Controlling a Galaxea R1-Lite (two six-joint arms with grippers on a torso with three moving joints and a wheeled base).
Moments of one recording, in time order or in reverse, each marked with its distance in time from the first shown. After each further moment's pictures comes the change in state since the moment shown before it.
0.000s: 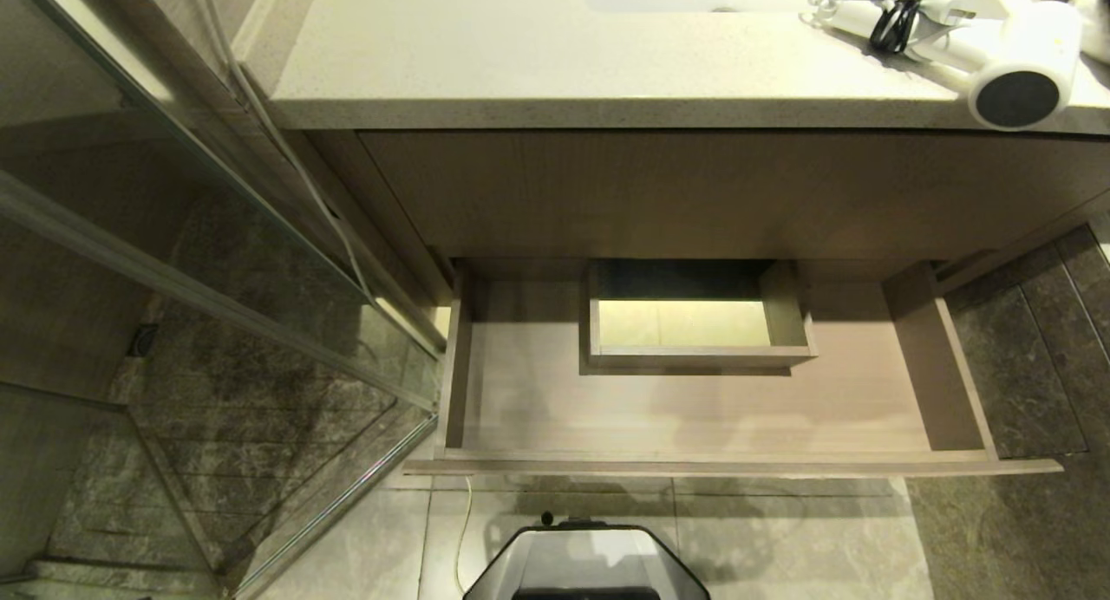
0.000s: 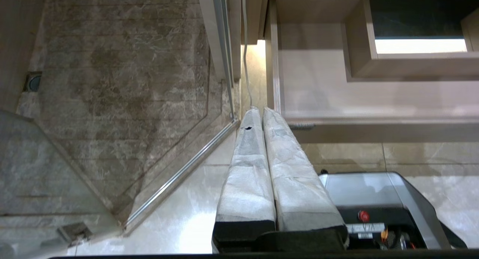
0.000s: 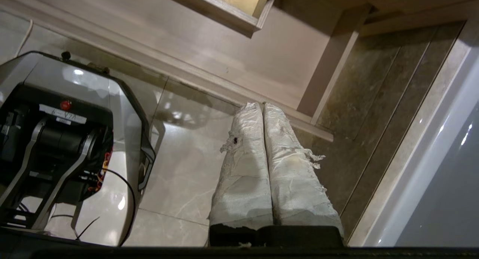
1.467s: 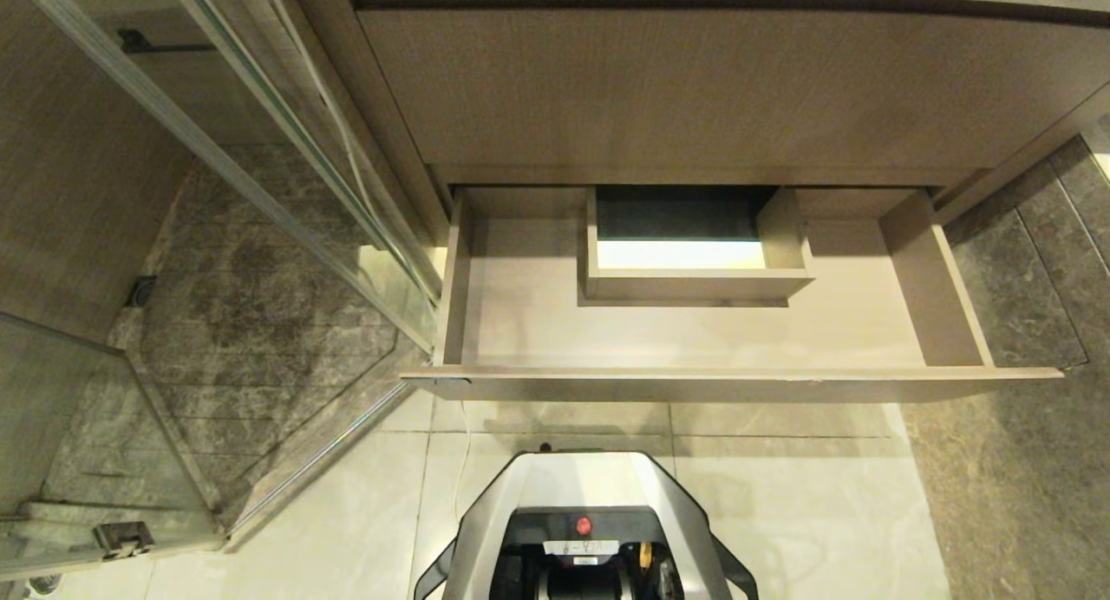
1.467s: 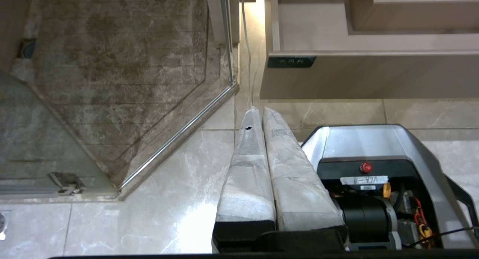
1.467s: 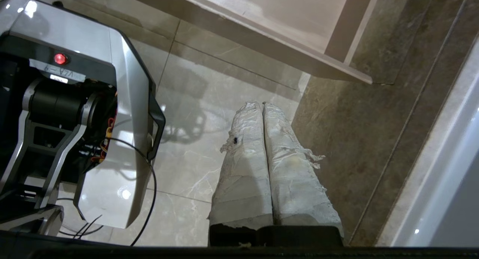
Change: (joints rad) left arm 0.000 0.000 0.000 -0.001 0.000 0.000; right arm 0.000 -0.090 0.148 -0.068 -0.035 0.029
